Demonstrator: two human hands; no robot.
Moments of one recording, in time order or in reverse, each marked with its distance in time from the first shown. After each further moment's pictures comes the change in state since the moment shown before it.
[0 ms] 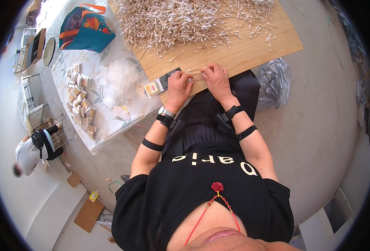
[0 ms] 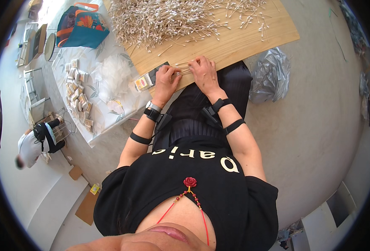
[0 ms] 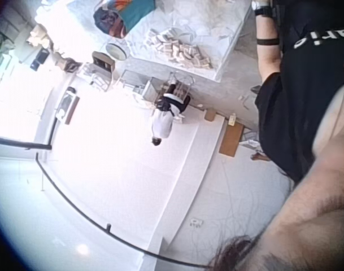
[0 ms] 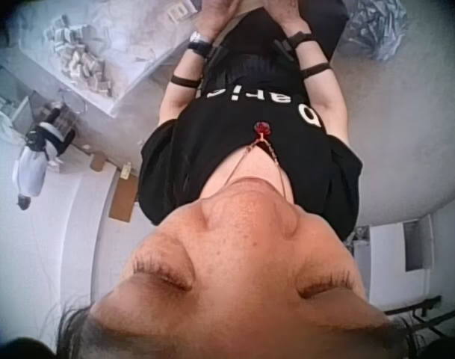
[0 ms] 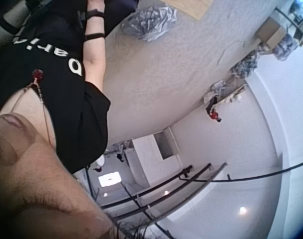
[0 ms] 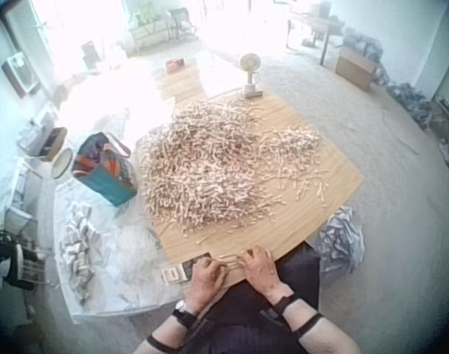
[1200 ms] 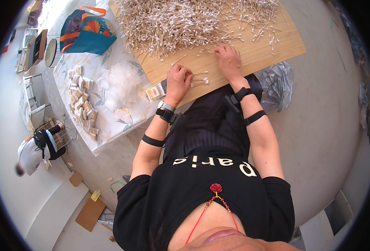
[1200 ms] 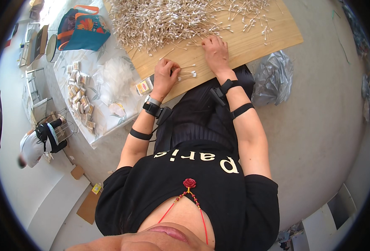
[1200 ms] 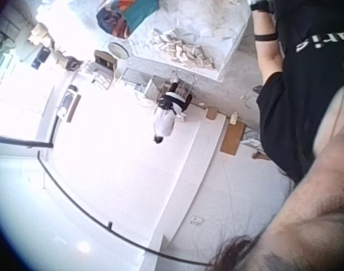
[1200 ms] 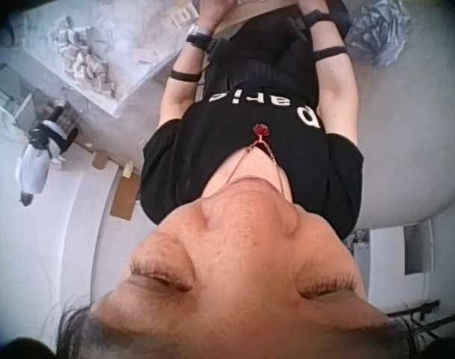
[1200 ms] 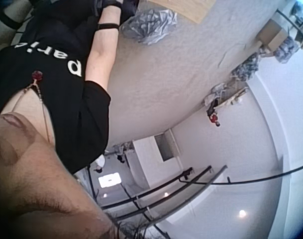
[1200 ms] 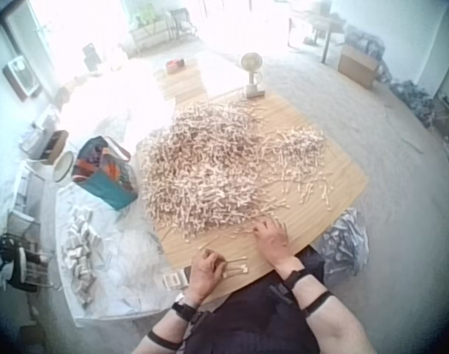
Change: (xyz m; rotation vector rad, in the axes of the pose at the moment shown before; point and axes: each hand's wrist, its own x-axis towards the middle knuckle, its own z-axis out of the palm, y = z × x) left_hand 0.041 -0.013 -0.001 0.020 0.045 0.039; right_hand 0.074 0.059 -0.009 -0.168 0.142 -0.002
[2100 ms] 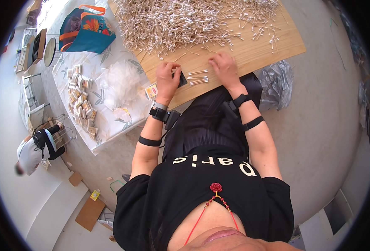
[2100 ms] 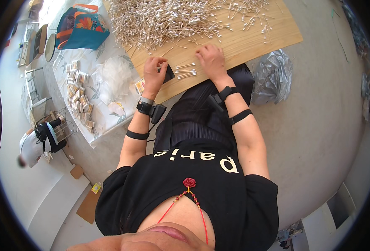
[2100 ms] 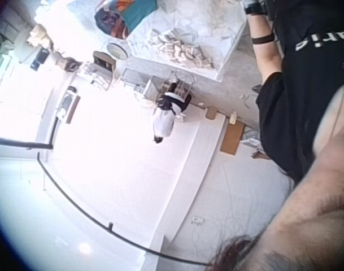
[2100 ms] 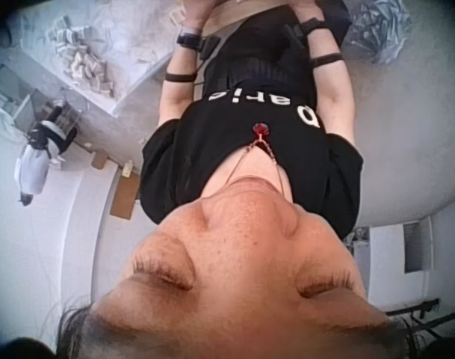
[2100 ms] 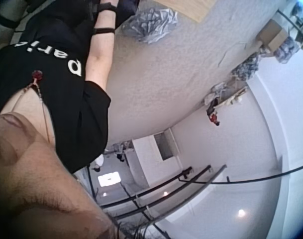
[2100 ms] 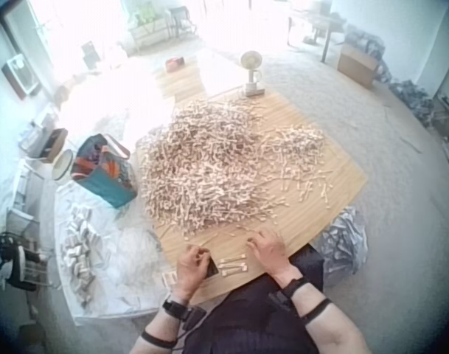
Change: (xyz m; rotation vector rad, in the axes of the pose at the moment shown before) left_hand 0.001 -0.019 -0.019 -0.037 0.124 -0.104; right_hand -0.024 -0.020 -0.008 0.130 -0.083 -0.008
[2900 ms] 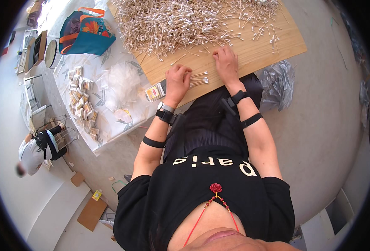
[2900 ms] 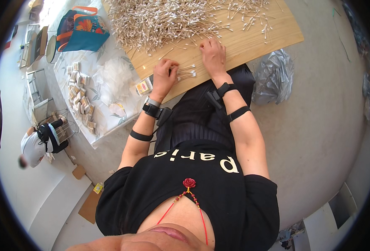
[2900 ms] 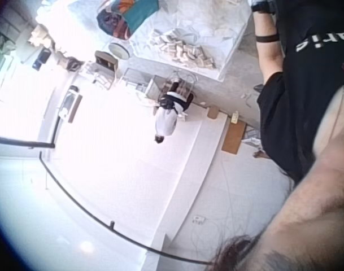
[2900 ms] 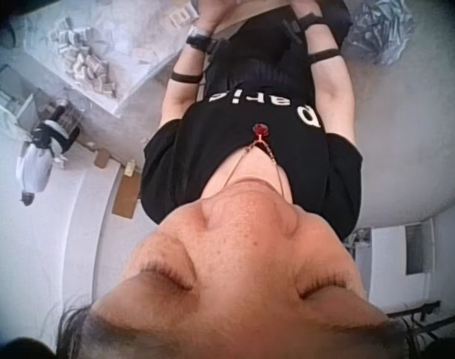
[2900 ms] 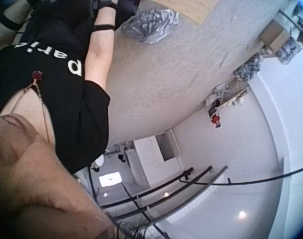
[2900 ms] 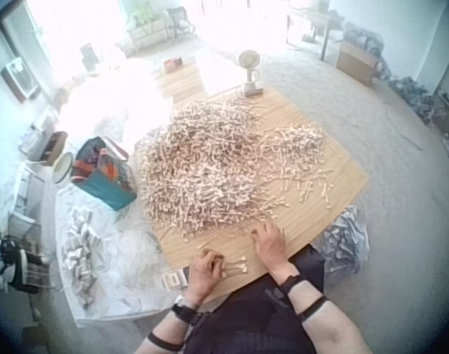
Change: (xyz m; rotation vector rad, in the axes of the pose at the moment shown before) left_hand -0.008 0.017 0.020 0.024 -0.113 0.060; right_hand 0.014 0.004 0.008 -0.056 0.077 0.133
